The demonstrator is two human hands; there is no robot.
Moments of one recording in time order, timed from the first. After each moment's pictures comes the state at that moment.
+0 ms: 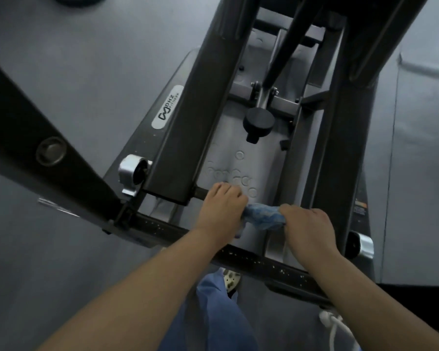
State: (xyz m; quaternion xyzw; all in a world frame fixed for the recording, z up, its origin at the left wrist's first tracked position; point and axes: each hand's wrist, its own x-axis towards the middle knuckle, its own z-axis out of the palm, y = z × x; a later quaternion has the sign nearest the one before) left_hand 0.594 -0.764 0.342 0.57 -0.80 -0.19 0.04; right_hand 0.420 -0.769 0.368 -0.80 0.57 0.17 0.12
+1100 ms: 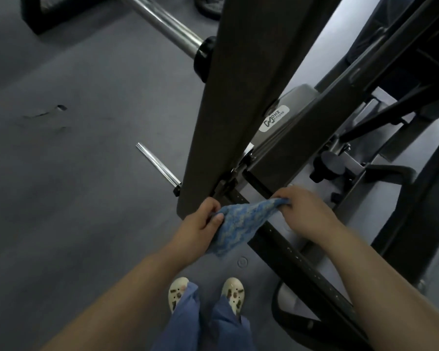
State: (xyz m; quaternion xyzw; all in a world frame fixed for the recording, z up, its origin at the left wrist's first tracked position) left_hand 0.734 -0.583 0.373 0.74 -0.37 -0.42 0.38; right_hand 0.589 -0.749 0.410 -0.85 0.42 0.13 0.28
